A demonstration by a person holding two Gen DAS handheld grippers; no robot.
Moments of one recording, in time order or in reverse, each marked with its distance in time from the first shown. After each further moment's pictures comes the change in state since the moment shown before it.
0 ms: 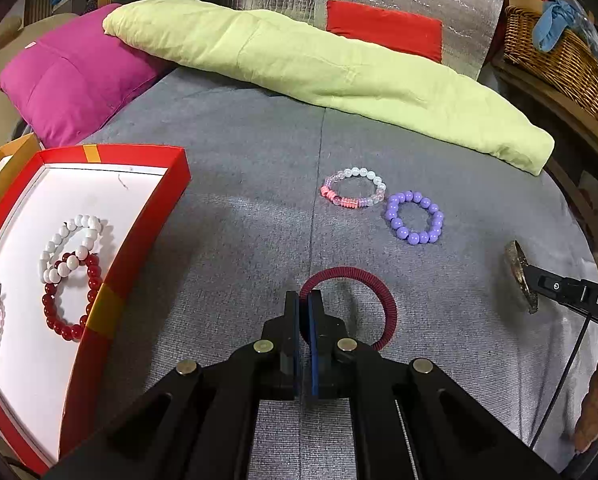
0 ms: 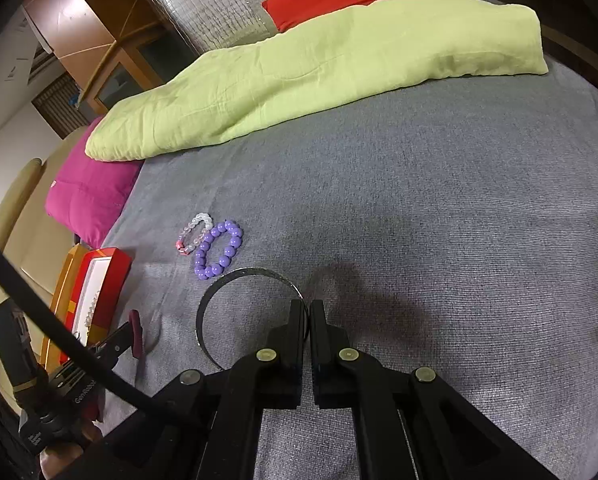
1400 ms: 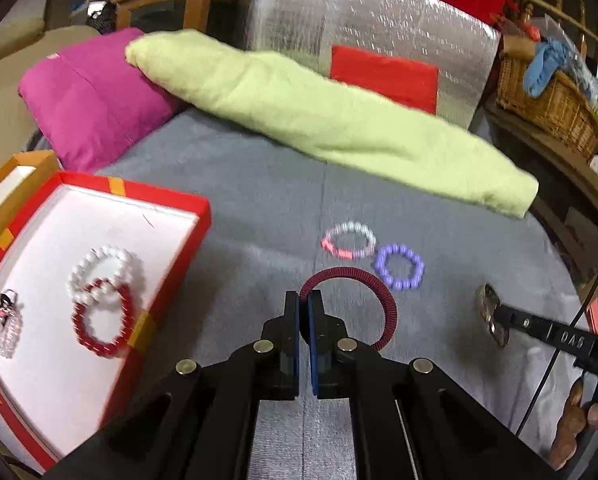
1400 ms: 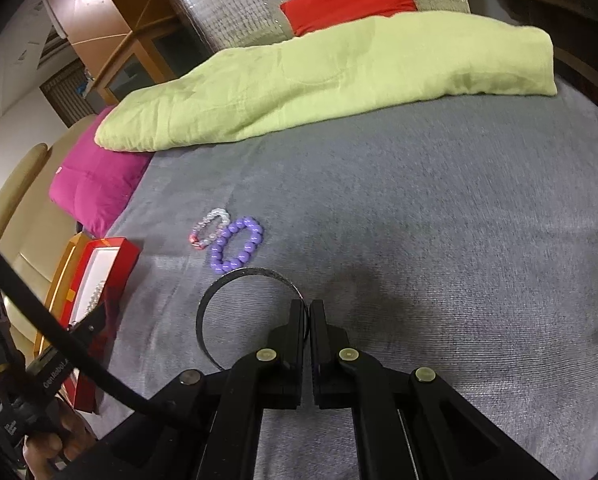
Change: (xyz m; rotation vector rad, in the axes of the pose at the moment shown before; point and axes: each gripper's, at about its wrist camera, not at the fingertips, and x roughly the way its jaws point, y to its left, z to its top) left arm -0.043 0.013 0.003 -0.055 -0.172 -0.035; right arm -0.008 0.021 -0.003 -0.071 -0.023 -0.009
